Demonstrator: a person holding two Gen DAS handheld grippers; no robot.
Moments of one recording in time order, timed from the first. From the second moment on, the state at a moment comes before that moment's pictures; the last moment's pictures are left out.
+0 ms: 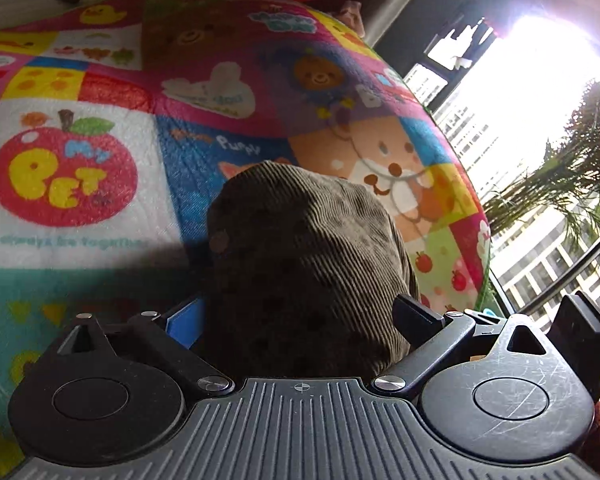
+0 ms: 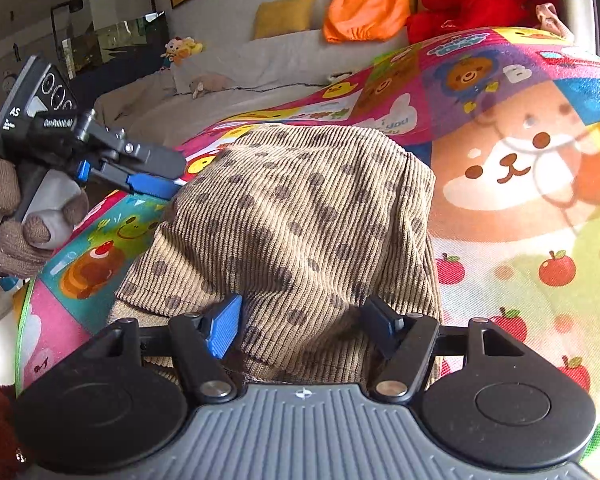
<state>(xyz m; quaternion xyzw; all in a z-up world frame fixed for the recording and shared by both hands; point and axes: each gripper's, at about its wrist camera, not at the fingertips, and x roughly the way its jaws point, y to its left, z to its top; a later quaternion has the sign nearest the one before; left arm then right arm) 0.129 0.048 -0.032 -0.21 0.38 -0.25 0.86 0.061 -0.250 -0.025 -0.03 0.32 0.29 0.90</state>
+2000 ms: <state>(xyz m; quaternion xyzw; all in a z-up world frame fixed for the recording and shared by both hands) 0.124 0.017 -0.043 -0.24 0.42 -0.27 0.83 0.097 -0.273 -0.037 0.00 0.35 0.26 0.90</state>
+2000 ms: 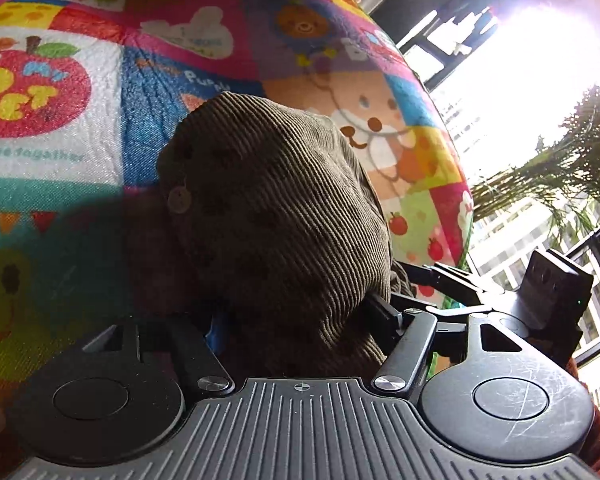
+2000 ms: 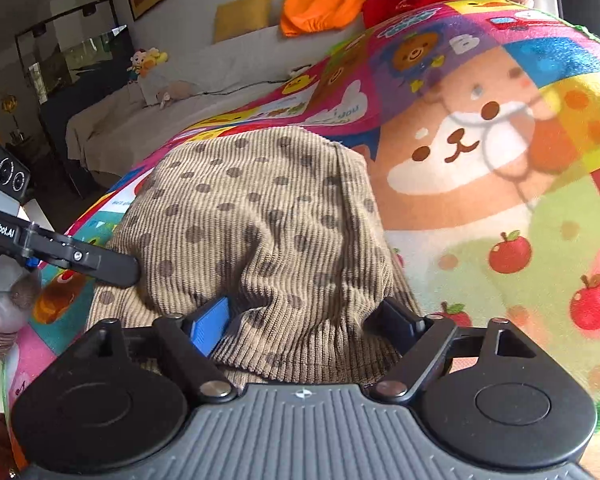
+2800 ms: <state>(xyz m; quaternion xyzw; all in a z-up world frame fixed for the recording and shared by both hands) 0.238 0.134 0.024 -0.17 0.26 -0.26 0.91 0.244 -0.185 -0.008 -0.09 0.28 0.24 0.92</state>
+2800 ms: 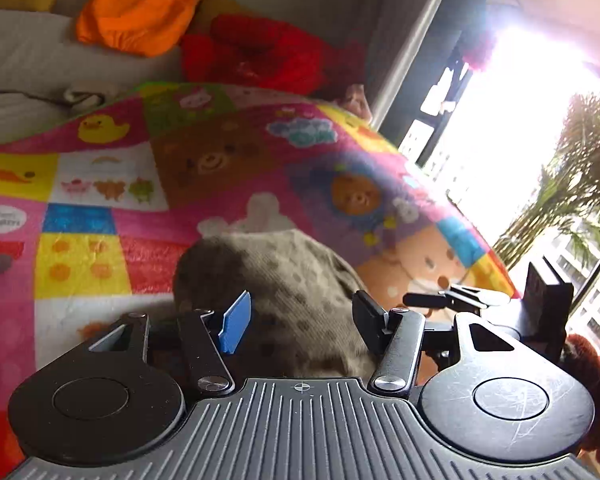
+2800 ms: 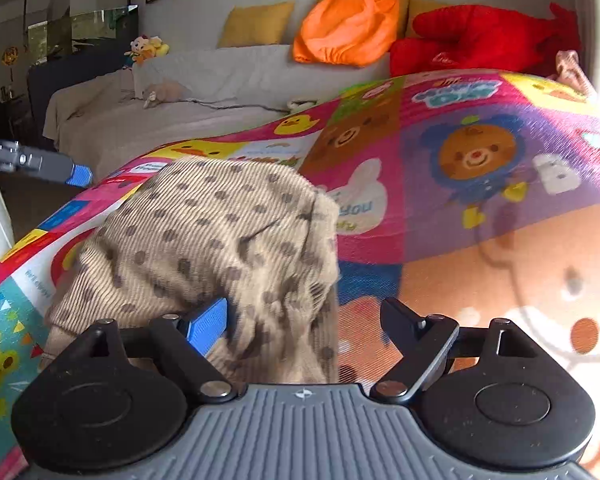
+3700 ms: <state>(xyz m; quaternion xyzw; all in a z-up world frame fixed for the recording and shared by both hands) 0.359 0.049 -0.016 -0.08 0.37 -0.25 0.89 0.305 -0.161 -0.039 -0.16 0.28 0.15 0.93</state>
